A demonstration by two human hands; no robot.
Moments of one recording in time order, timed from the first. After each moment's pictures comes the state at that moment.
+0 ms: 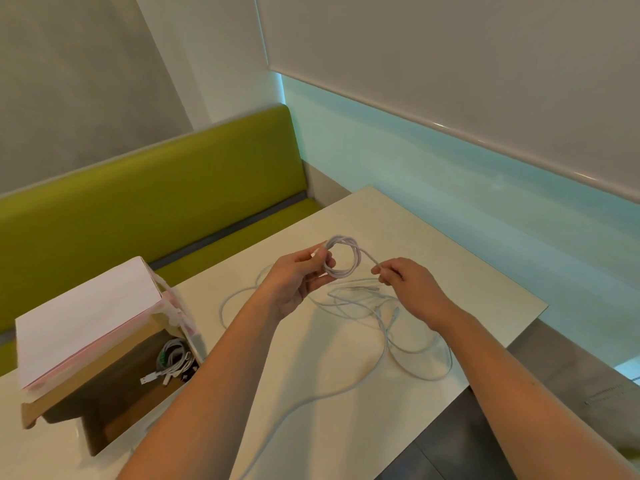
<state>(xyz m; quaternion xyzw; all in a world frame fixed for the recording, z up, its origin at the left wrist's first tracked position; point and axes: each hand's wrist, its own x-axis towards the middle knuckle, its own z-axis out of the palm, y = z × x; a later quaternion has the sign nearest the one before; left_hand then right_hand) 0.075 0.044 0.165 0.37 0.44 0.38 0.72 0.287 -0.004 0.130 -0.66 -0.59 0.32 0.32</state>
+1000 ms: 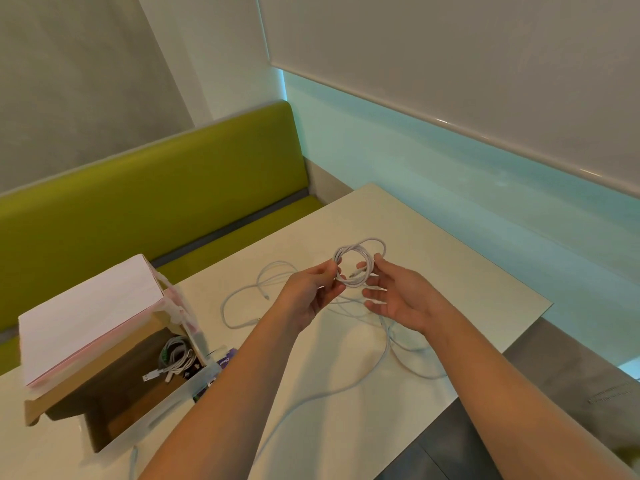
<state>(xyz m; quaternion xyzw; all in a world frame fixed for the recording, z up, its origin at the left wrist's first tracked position) 0.091 0.035 0.138 0.27 0.48 0.38 0.74 0.265 -0.004 0.142 -0.48 -0.21 0.73 0.44</state>
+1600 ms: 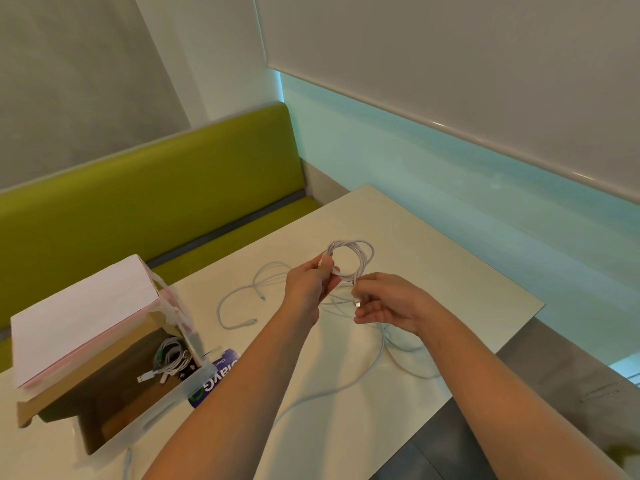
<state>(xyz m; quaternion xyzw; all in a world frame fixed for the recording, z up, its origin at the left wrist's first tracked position) 0.111 0.037 0.135 0.27 0.53 0.46 0.66 0.257 -0.008 0.144 -0.56 -0.32 0.68 0.35</state>
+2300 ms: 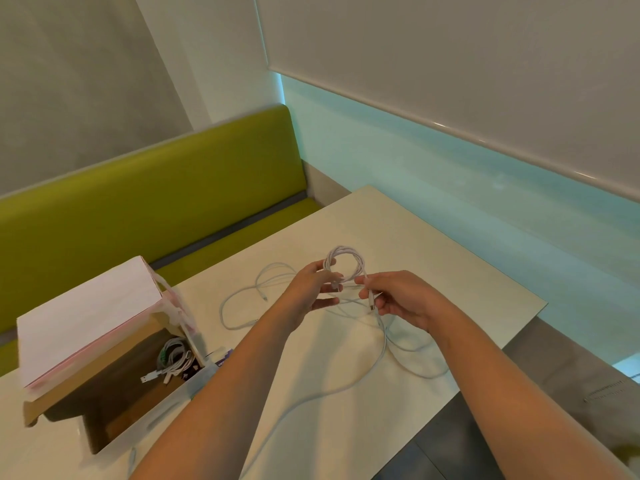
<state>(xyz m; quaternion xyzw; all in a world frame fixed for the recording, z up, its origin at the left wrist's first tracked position) 0.091 0.039 0.137 0.43 0.55 0.28 0.66 0.270 -0.009 0.146 -0.58 -0.35 0.64 0.36</state>
